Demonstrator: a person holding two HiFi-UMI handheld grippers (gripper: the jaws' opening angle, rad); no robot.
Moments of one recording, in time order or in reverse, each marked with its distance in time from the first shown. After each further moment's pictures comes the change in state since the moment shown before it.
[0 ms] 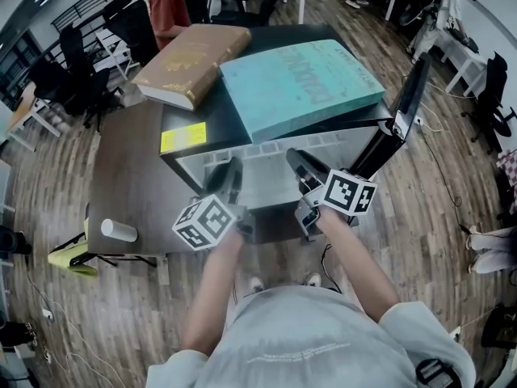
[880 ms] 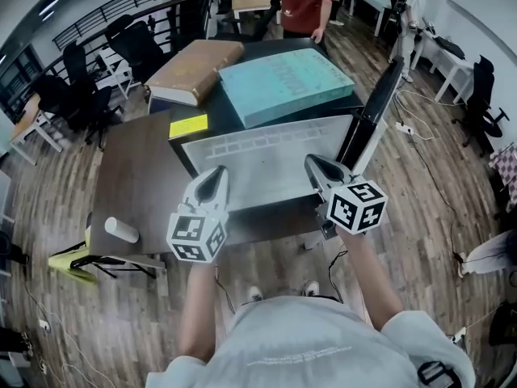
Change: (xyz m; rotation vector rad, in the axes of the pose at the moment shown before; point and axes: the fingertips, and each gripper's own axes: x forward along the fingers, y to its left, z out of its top) left arm -0.078 -0.067 0.021 0.680 0.016 -0.109; right arm -0.097 0.049 0.020 -0.541 -0.026 -0.111
